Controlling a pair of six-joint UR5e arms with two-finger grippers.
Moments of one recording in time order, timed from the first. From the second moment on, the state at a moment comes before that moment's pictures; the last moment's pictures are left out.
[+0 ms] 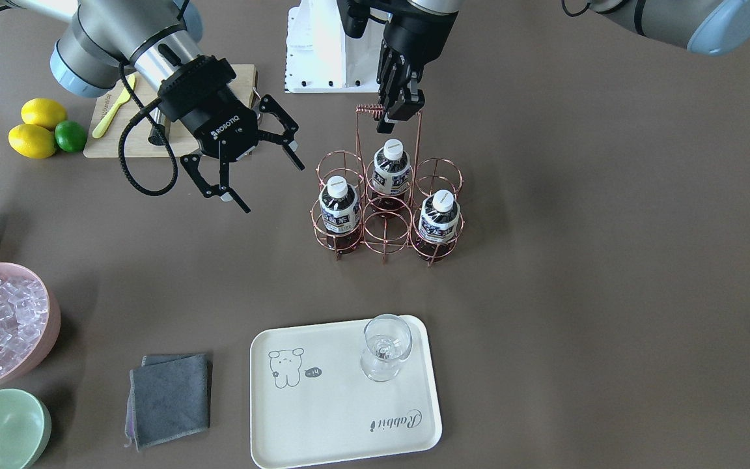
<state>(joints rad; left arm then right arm) -0.63 -2.33 -2.02 -1.40 -1.89 0.23 0.62 -1.15 1.85 -0.75 1.56 0.72</state>
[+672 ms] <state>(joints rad) -0.64 -2.33 -2.03 -1.40 -1.89 0.23 0.56 -1.12 1.86 -0.78 1.51 0.72</state>
